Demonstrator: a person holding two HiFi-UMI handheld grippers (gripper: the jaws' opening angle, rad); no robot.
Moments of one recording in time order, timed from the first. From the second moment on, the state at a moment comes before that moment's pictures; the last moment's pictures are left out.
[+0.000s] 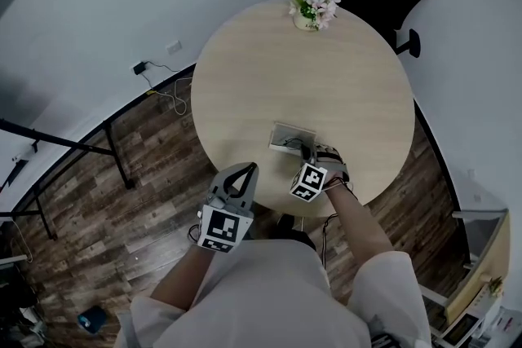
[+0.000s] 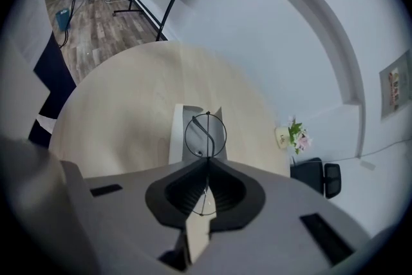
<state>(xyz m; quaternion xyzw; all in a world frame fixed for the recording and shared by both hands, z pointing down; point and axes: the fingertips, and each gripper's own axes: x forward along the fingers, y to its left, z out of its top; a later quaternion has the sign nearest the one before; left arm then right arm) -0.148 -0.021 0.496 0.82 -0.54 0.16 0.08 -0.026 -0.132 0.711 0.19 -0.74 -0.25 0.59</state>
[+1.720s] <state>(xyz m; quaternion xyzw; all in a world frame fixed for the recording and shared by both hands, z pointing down) -0.054 -0.057 0.512 0.80 -0.56 0.19 0.10 0.109 -0.150 0.767 0.13 -0.73 -0.26 0.62</state>
